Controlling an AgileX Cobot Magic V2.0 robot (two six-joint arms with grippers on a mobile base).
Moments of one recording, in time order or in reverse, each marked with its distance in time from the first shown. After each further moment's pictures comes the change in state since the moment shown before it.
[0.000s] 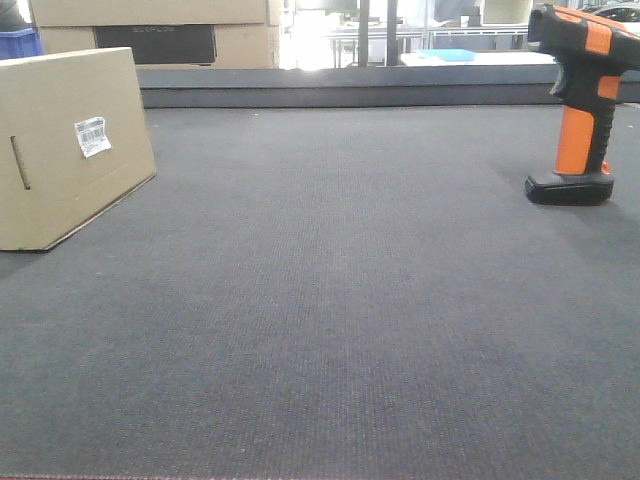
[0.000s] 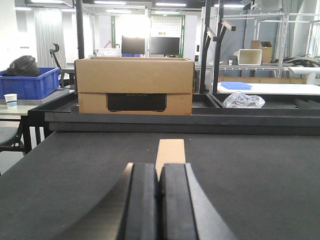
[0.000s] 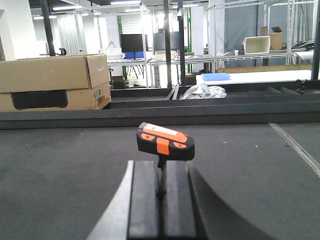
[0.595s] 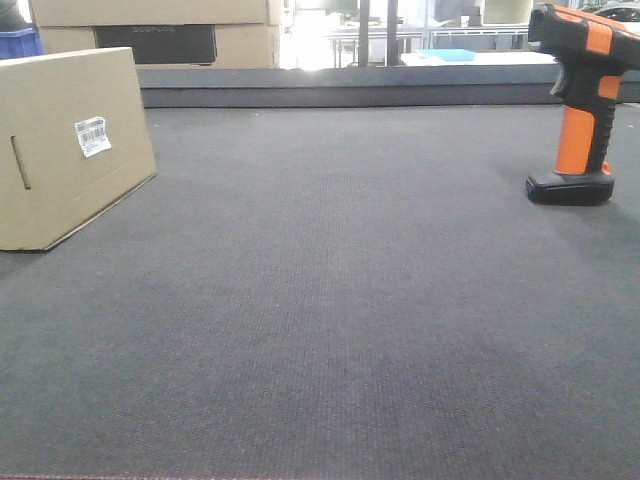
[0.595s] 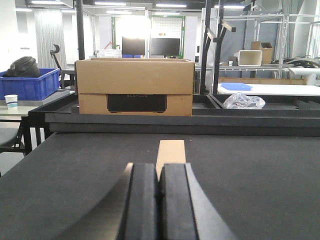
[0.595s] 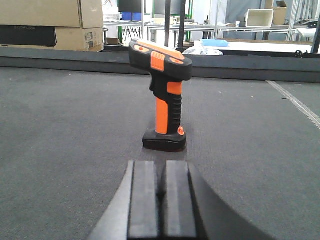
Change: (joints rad) left arm 0.000 0.000 0.000 0.000 -0.004 0.000; right arm 0.000 -0.154 0.325 0.014 -0.062 -0.106
